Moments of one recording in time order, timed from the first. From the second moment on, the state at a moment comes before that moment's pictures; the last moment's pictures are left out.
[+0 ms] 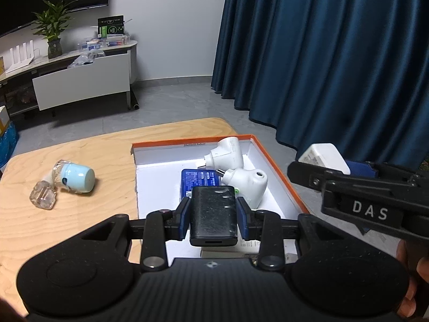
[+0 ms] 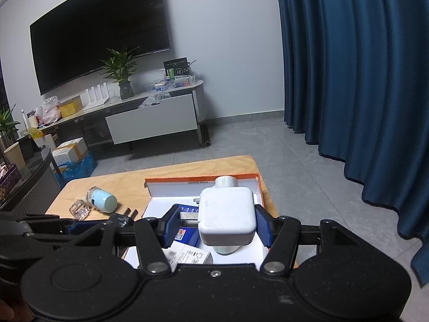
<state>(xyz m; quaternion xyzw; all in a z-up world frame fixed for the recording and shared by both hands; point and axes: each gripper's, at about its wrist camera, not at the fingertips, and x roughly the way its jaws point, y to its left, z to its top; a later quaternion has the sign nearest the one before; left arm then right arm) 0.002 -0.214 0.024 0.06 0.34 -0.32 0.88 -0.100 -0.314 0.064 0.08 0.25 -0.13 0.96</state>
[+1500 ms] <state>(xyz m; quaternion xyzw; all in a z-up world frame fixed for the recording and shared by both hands) 0.035 -0.245 0.011 0.06 0.36 -0.34 0.87 -0.019 -0.362 0.055 0.10 0.26 -0.14 0.95</state>
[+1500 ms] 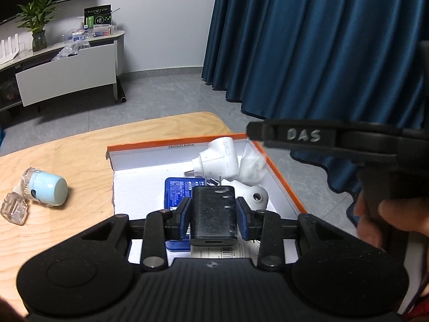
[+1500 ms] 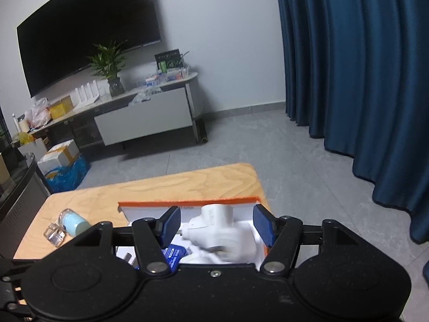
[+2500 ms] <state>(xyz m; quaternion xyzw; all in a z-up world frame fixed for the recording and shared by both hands) 0.036 -0.193 0.030 0.04 0.36 -0.25 0.90 -0.060 -0.310 0.084 0.07 0.23 -0.12 0.96</state>
